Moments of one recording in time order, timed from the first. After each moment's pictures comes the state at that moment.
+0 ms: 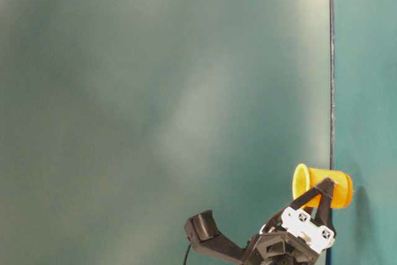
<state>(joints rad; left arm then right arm) 0.54 0.13 0.88 0.01 -0.62 0.17 -0.03 -0.97 1.11 0.00 -0.15 0.00</state>
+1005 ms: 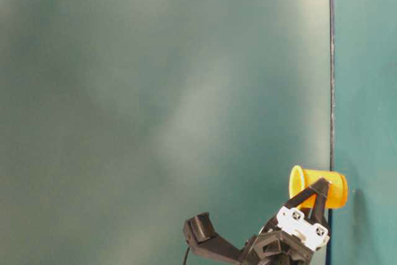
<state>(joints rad) 0.55 0.13 0.88 0.01 -0.64 0.13 -0.04 -0.97 1.11 0.00 -0.15 0.00</state>
